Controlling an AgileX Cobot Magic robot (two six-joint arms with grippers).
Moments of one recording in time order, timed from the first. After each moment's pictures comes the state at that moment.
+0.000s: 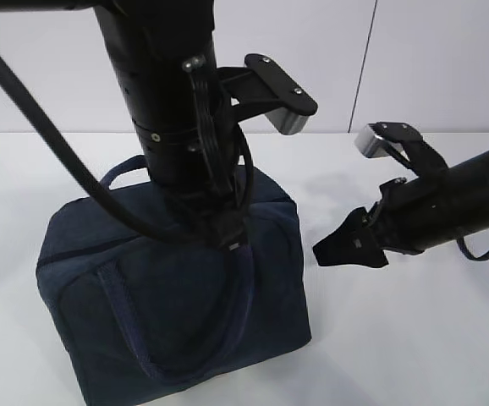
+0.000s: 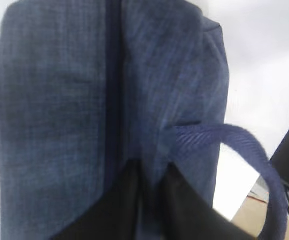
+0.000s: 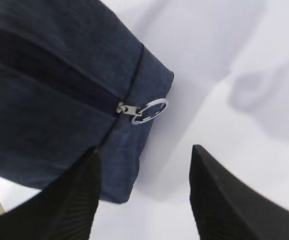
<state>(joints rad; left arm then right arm) -0.90 1.82 -1.56 0.08 1.23 0.21 0.14 1.71 -0.87 1.19 0.73 -1.35</state>
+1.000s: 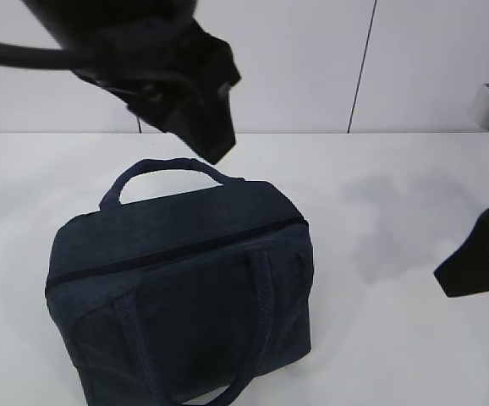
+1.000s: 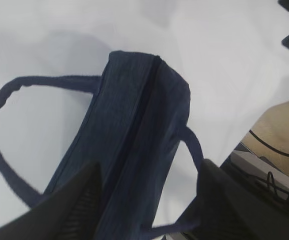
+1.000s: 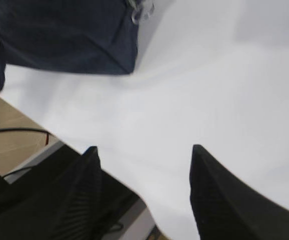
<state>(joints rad) -0.90 1.58 -1.62 -0.03 1.24 -0.07 0.14 1.22 -0.87 0.47 1.01 -0.52</state>
